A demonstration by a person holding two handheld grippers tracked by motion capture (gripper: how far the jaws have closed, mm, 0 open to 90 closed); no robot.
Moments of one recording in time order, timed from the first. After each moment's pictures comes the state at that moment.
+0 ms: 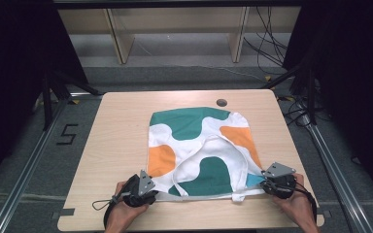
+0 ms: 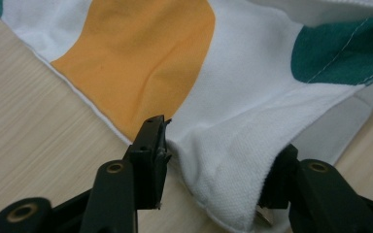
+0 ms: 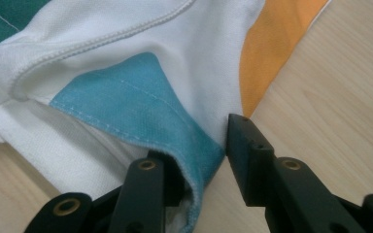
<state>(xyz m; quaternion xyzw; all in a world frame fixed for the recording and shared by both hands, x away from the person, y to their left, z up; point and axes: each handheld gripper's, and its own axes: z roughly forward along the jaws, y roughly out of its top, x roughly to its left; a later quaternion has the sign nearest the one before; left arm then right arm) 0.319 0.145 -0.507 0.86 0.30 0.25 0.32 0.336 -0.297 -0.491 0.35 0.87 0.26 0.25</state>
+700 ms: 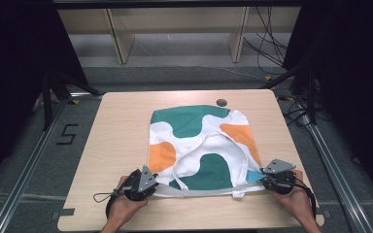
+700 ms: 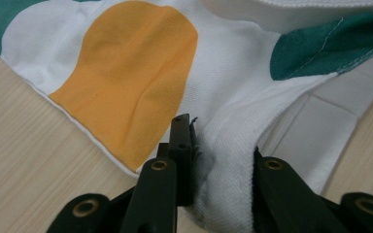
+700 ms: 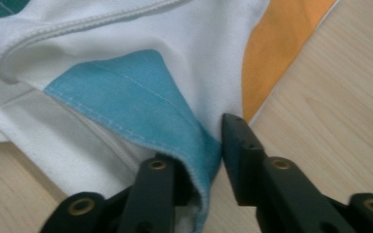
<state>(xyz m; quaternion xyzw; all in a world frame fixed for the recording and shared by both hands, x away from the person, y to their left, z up) 0.331 0.148 -0.502 0.87 0.26 0.25 0.34 0.349 -0.301 -0.495 0.35 0.87 0.27 0.24</state>
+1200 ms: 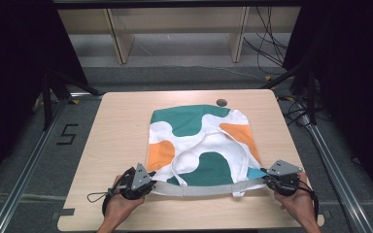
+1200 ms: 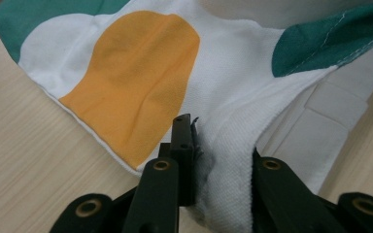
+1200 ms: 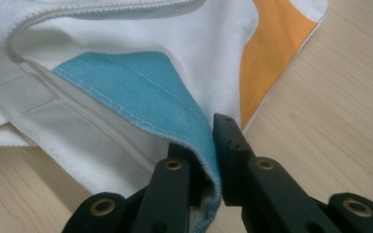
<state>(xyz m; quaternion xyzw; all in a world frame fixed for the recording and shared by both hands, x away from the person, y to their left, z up) 0.328 0.156 -0.489 0.85 0.27 0.25 0.37 0.339 -0.304 -0.484 0.33 0.85 0.30 0.26</state>
